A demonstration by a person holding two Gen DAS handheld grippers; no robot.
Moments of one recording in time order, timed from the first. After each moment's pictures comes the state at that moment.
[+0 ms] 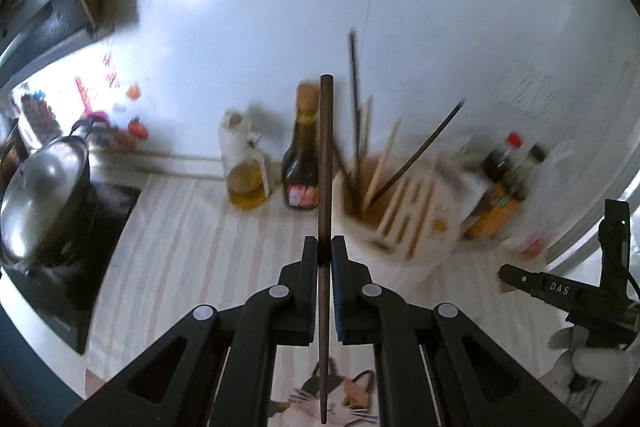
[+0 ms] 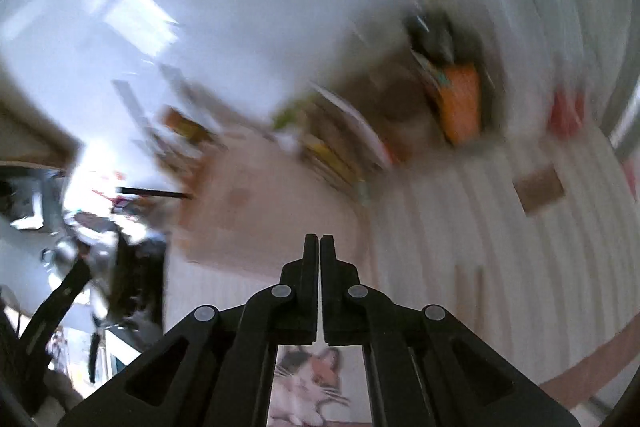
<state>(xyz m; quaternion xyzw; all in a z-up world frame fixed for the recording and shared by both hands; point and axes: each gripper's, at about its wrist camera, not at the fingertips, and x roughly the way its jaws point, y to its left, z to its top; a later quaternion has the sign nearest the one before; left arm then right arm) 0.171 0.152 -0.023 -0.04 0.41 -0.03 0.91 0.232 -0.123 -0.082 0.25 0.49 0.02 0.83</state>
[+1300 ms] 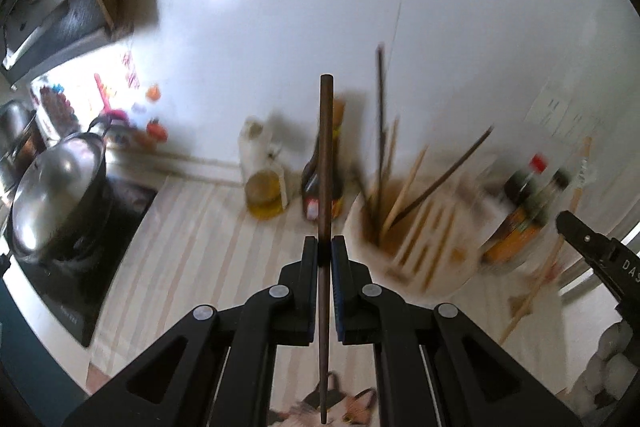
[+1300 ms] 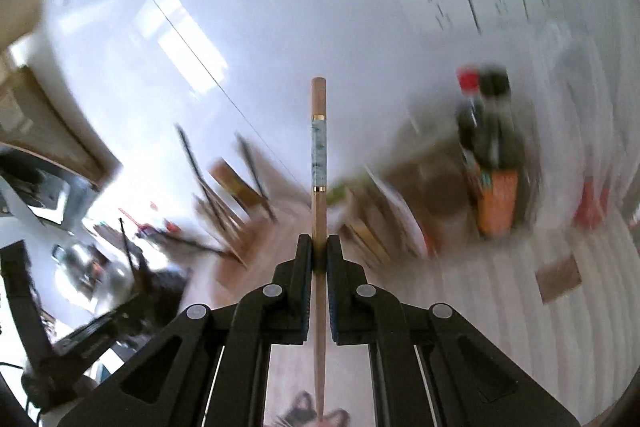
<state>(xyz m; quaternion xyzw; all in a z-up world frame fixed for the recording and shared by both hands) 0.190 0.151 0.004 -0.06 0.39 -0.01 0.92 0.241 -0.118 -0.025 0.21 0.34 0.08 0.91</state>
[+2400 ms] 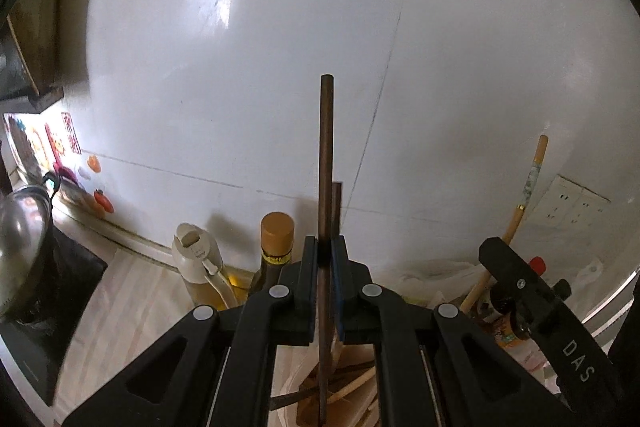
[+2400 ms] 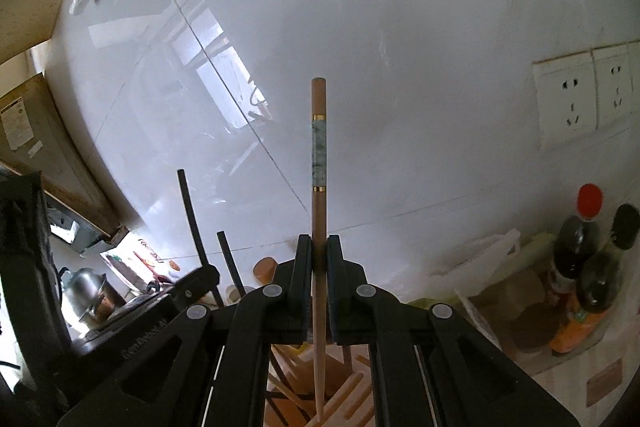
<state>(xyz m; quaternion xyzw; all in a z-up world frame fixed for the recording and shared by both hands) 0.304 0.125 0.013 -0.09 0.32 -0.02 0.94 0.350 -0.045 0.008 0.19 0.25 0.13 0.94</state>
